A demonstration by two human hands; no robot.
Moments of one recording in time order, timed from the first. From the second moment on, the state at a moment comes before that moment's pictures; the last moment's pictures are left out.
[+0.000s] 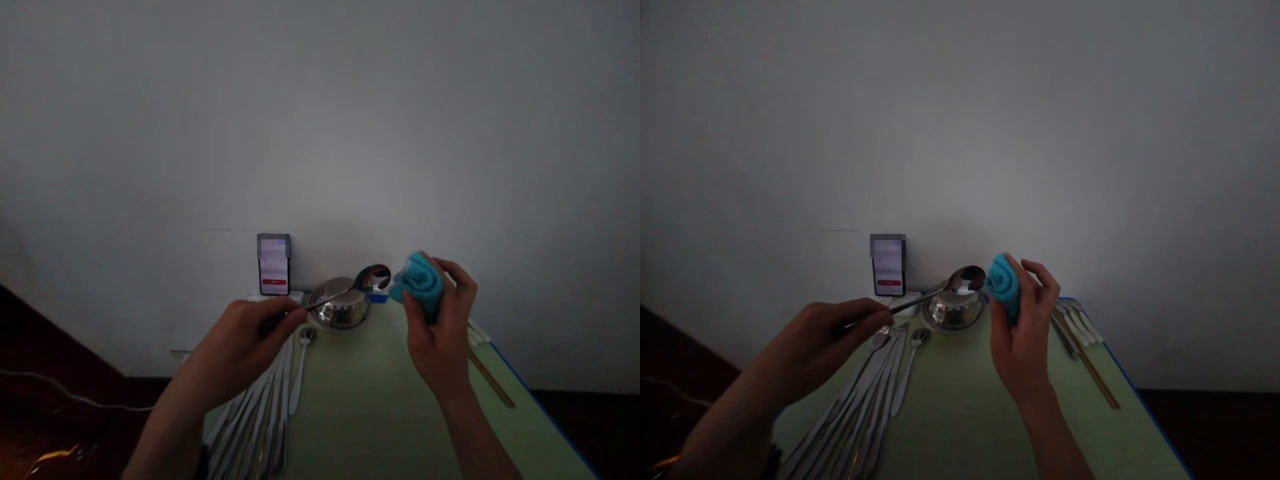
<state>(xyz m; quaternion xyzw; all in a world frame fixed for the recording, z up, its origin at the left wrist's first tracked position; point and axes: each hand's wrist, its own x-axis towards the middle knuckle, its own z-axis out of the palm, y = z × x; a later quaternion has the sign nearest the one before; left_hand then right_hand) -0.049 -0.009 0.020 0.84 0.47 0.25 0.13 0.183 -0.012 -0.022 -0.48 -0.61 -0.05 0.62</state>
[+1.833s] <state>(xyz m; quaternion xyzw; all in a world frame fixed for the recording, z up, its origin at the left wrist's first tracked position) -0.018 -0.019 0.015 0.86 0.41 0.29 0.12 0.181 -0.002 -0.030 -0.45 -0.39 0.37 0.71</state>
